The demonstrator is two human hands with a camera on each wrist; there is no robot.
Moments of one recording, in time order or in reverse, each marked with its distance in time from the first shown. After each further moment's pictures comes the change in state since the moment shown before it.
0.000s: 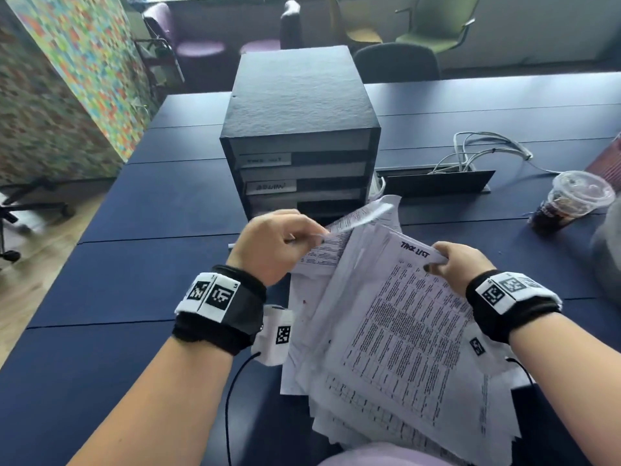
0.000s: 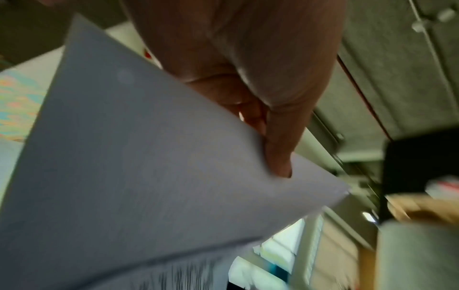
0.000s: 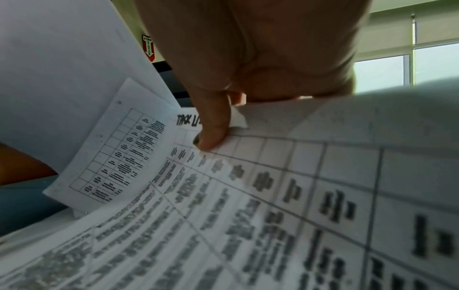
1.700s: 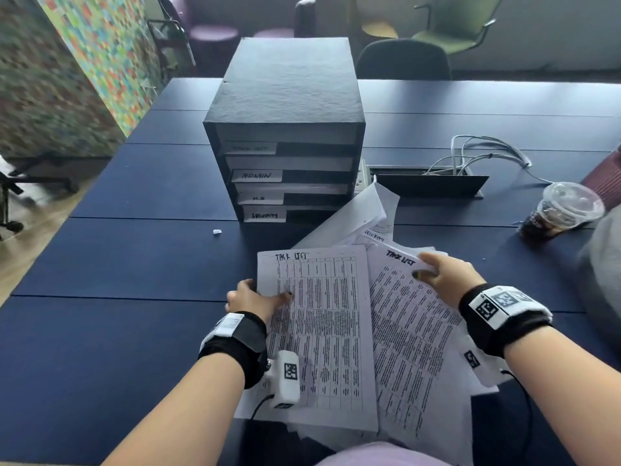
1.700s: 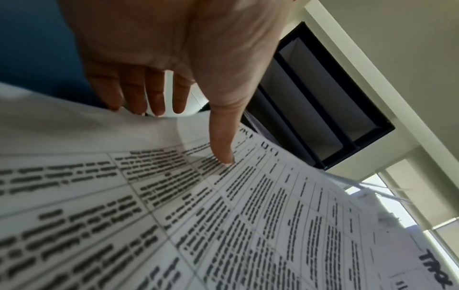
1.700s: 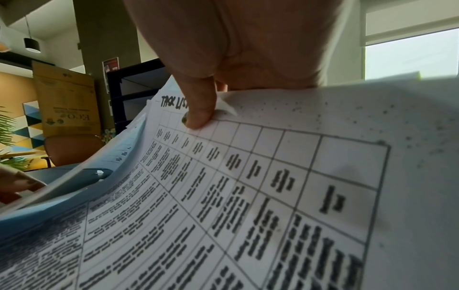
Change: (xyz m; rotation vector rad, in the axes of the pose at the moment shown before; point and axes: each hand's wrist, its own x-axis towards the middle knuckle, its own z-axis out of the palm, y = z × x) left_hand -0.087 -0.072 0.107 0.042 0.081 -1.284; right_hand -0.004 0.033 -0.004 -0.018 -0.092 -0.097
